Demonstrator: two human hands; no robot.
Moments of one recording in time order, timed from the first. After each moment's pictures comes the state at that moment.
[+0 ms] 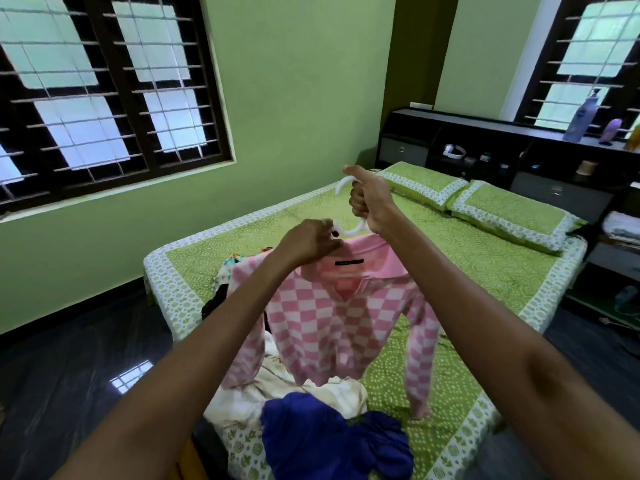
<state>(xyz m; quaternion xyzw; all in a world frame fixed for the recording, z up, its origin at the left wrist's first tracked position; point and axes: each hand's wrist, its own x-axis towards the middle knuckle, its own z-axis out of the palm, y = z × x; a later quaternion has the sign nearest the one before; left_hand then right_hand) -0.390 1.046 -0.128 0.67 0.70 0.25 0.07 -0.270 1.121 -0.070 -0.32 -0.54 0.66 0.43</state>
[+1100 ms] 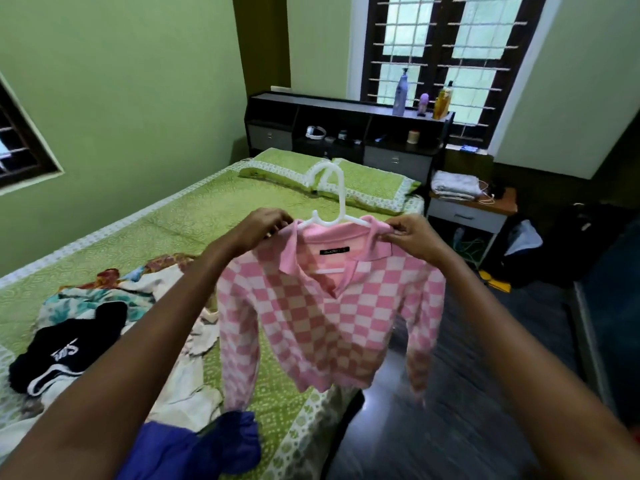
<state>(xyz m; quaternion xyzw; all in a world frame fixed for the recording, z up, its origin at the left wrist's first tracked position) -0.081 1.195 -0.111 0.71 0.56 0.31 0.31 0.229 1.239 -0.138 -0.47 -0.80 0.23 0.30</state>
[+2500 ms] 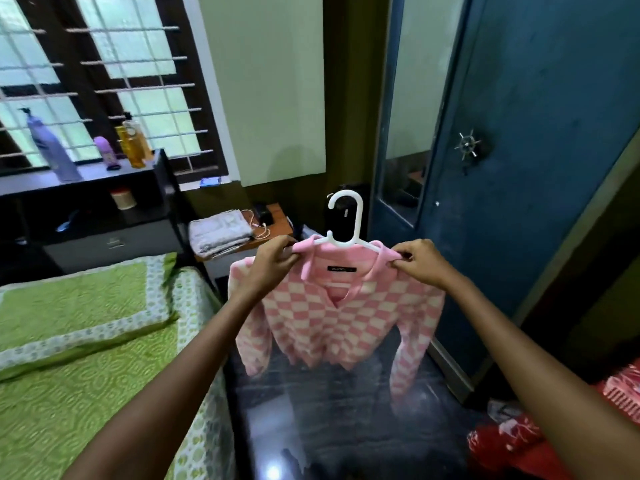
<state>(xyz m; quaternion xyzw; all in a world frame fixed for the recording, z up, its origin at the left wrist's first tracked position) 0.502 1.702 -0.195 0.88 0.19 0.35 0.23 0.714 1.488 -0.182 -0.81 -0.49 0.08 0.31</state>
